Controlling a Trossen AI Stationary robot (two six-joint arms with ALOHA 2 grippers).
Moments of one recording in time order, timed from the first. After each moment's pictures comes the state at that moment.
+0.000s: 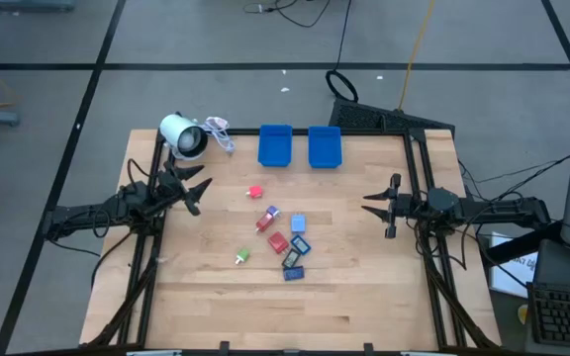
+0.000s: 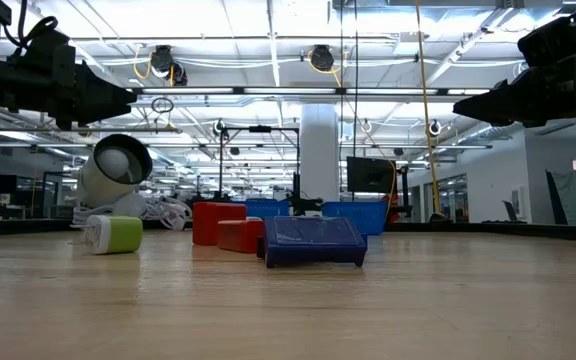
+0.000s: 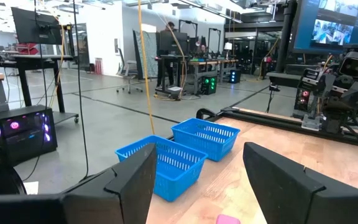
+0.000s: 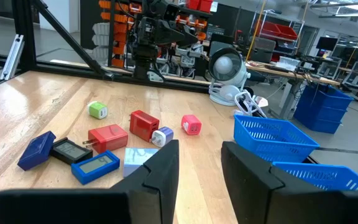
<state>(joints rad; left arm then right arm) 0.12 0.01 0.02 0.08 -0.45 0.00 0.01 0.13 0.02 0.08 0.16 -0.17</state>
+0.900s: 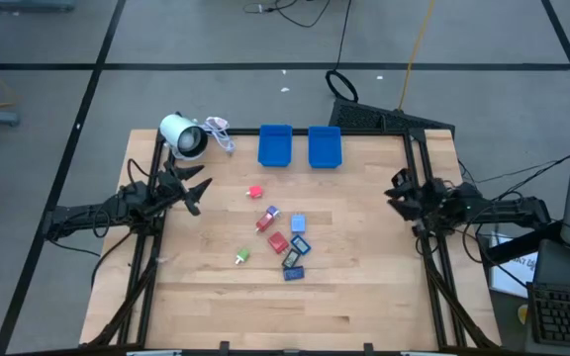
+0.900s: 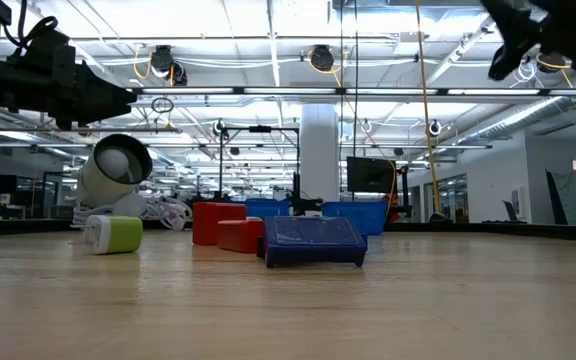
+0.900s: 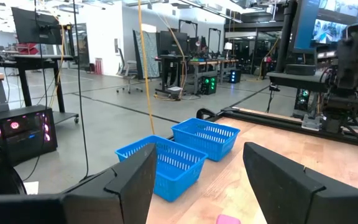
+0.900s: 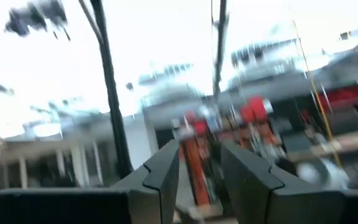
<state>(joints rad) 0.12 0.01 0.02 0.08 -0.45 0.00 0.01 0.13 0.02 0.68 -0.05 0.28</state>
